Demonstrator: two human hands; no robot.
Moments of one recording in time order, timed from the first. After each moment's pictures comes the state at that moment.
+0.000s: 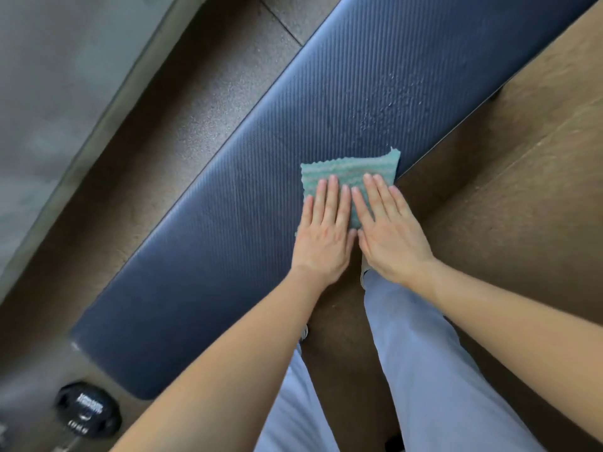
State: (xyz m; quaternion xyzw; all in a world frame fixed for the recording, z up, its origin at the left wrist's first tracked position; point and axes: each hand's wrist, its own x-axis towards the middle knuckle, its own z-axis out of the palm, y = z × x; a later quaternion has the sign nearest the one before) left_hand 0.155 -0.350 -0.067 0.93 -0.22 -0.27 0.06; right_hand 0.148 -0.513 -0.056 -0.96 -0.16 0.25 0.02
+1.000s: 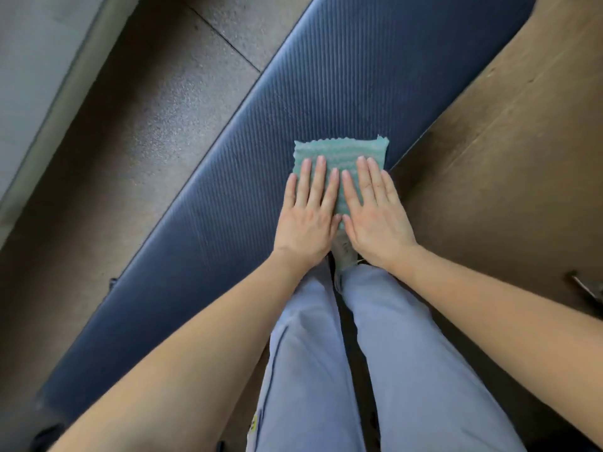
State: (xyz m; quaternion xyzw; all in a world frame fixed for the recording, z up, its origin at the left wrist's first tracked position) left_hand 0.247 -0.394 -0.071 0.92 -0.29 -0.26 0.07; right_hand 0.212 -0.554 -0.053 -0.96 -0.07 0.26 -0.01
